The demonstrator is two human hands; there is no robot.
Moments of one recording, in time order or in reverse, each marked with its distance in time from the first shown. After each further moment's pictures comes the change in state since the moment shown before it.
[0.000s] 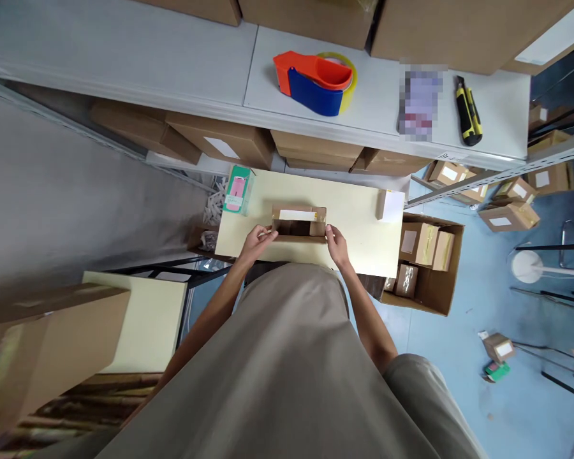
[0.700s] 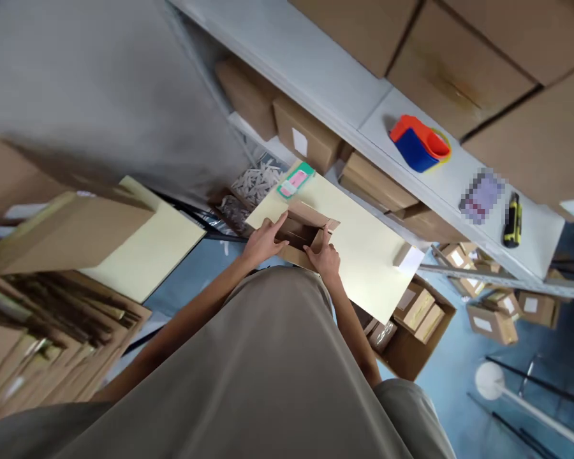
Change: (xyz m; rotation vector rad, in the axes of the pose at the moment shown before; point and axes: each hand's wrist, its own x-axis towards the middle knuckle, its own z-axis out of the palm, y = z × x) left_hand -0.105 0.031 -0.055 0.811 0.190 0.126; right_hand -0.036 -0.083 0.095 -1.123 -0.232 -0.199
